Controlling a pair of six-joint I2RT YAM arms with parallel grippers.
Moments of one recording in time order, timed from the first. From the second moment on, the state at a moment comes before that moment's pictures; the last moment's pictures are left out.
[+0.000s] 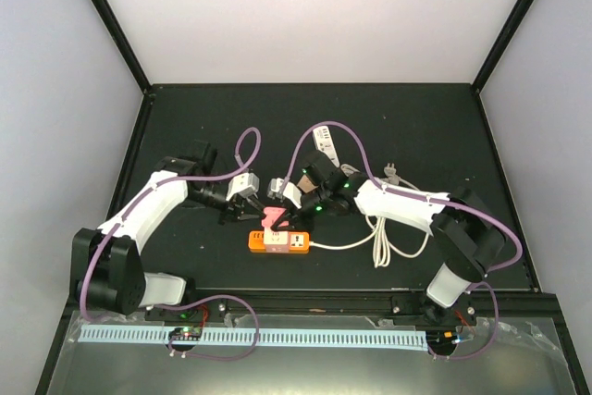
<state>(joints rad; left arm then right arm) -0.21 1.32 0.89 -0.97 1.06 1.07 0.87 1.66 1.05 -0.26 -0.76 -0.23</state>
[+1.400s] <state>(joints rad) -0.23 1.21 0.57 -0.55 0.91 1.14 0.89 1.55 0.89 -0.04 -0.69 -0.23</state>
